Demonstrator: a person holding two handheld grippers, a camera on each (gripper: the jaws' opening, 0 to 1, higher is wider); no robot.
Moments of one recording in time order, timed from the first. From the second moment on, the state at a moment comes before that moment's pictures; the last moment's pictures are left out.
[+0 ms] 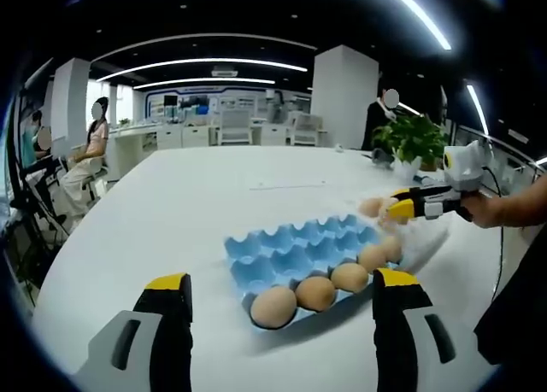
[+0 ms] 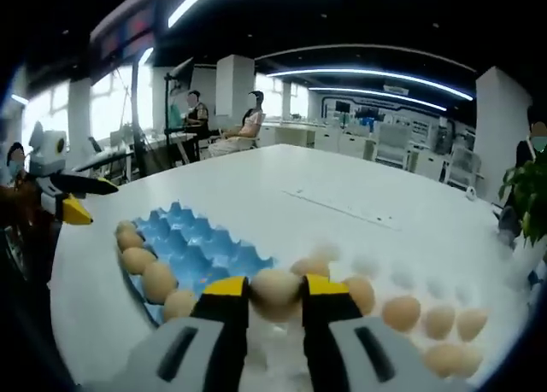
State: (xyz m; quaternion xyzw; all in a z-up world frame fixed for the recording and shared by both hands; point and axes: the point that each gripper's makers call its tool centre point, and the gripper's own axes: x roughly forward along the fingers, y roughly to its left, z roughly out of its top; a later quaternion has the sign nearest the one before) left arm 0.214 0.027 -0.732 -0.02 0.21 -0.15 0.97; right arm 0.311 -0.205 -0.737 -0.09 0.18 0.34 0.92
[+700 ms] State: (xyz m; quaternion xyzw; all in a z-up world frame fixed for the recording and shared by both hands) left arm 0.208 0.043 -0.734 -0.02 0.21 -0.18 0.96; right arm 0.282 -0.056 -0.718 -0.07 0.15 0.45 0.88
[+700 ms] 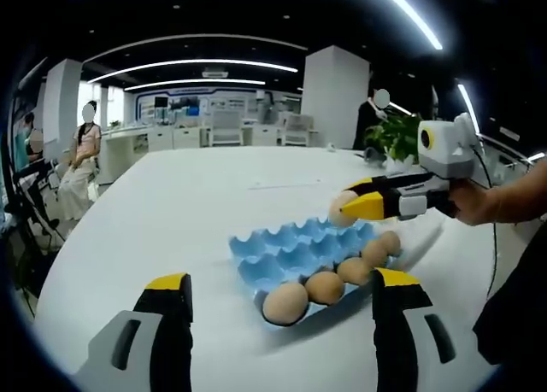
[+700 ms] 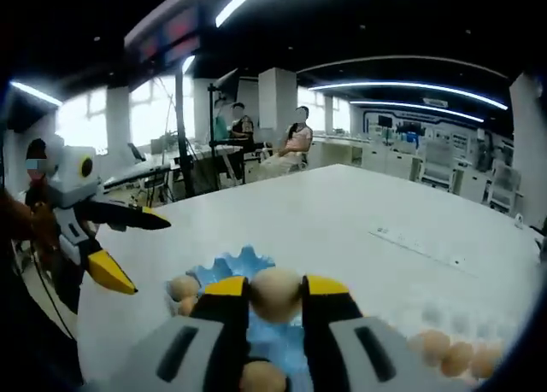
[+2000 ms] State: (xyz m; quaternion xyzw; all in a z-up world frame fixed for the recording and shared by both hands) left arm 0.204 0.056 -0.738 0.00 0.22 -0.21 0.95; right arm 0.269 0.039 -0.775 -0.07 0.22 0.52 0.82
